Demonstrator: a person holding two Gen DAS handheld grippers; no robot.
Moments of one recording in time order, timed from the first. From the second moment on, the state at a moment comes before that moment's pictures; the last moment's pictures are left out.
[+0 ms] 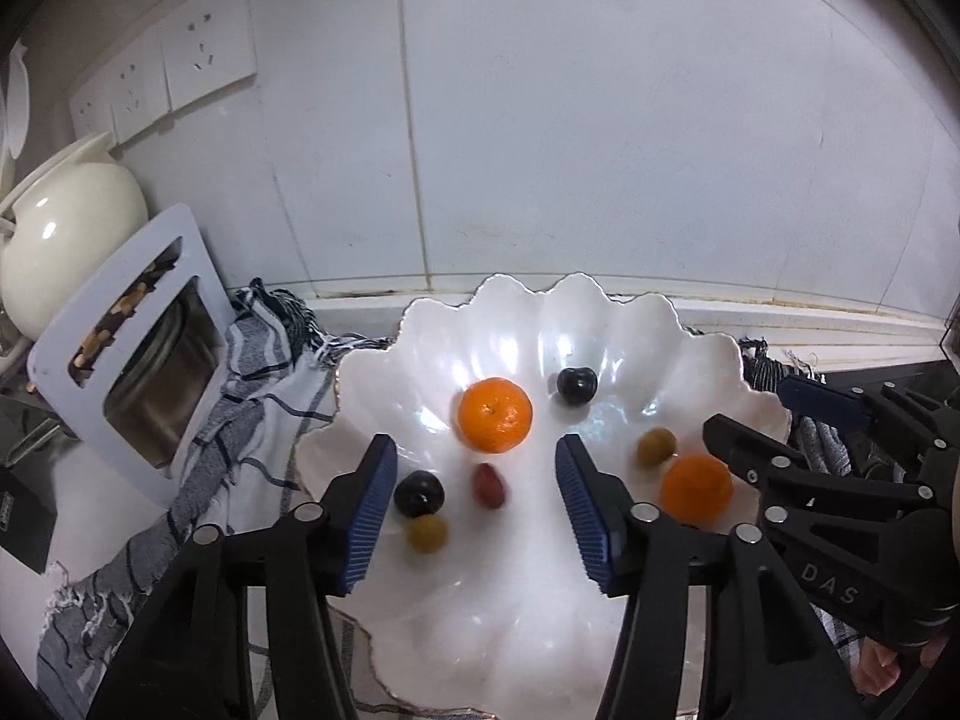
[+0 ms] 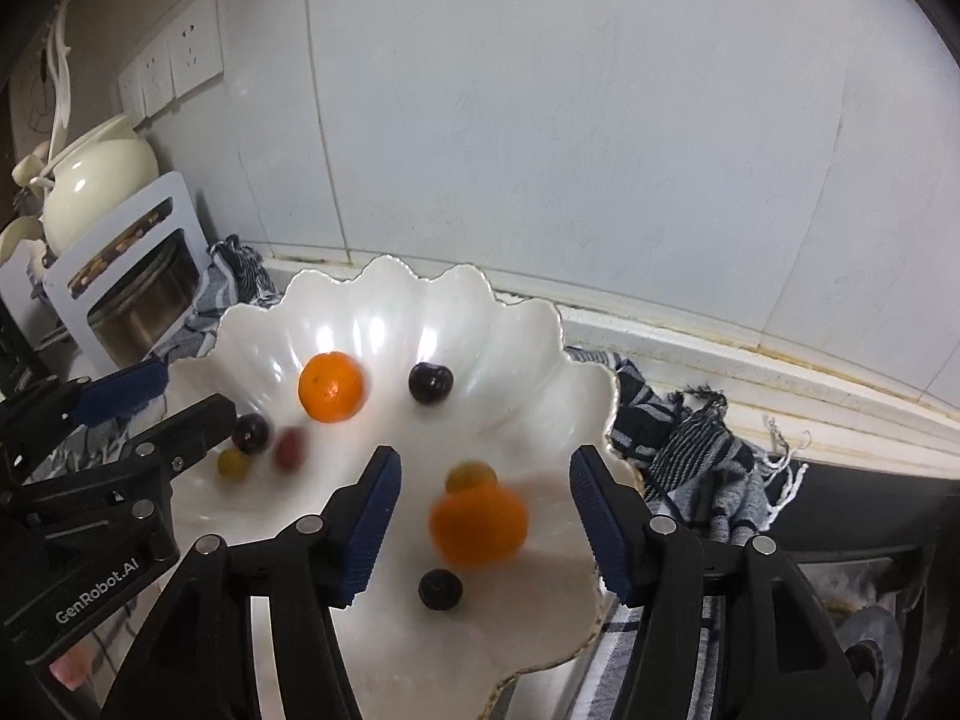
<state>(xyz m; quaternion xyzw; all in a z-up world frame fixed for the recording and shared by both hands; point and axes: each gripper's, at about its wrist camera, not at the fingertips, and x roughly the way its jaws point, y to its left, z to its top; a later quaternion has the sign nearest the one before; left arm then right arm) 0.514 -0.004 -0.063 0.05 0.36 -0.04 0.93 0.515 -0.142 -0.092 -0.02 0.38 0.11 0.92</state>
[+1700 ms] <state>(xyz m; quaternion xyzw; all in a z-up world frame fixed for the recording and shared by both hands) 0.302 0.016 -0.006 0.06 0.26 -0.05 0.96 0.315 -0.146 -0.035 -0.03 0.27 0.16 0.95</state>
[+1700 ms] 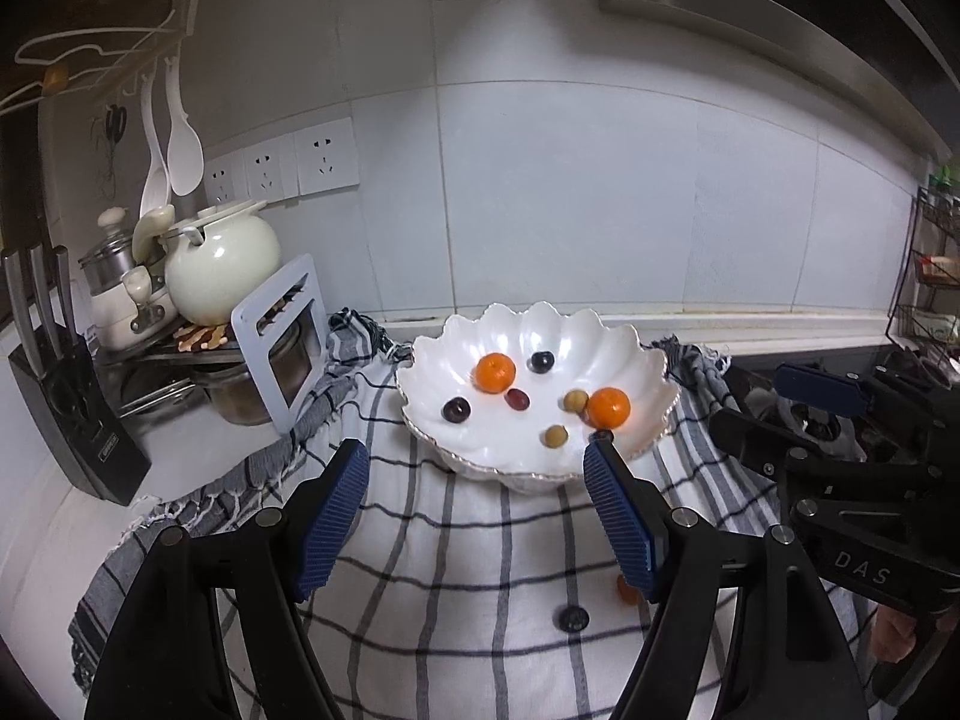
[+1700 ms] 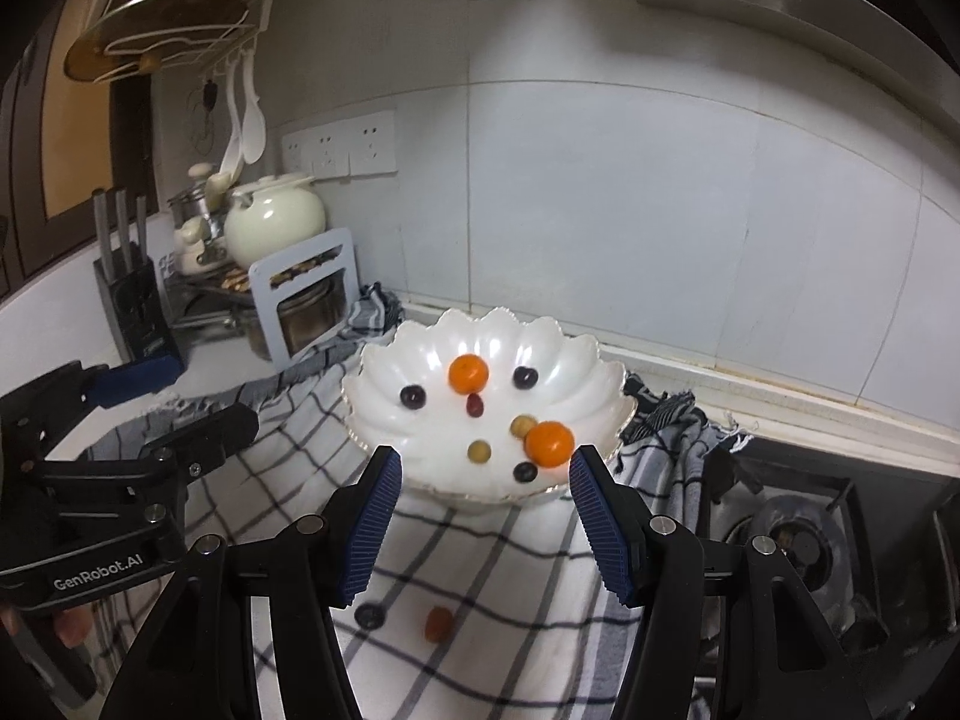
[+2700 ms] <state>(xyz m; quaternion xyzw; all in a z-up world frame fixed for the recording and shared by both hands) 0.268 0.004 -0.093 0.13 0.32 -0.12 0.93 0.286 -0.131 -0.098 -0.06 0.33 0.18 0.92</state>
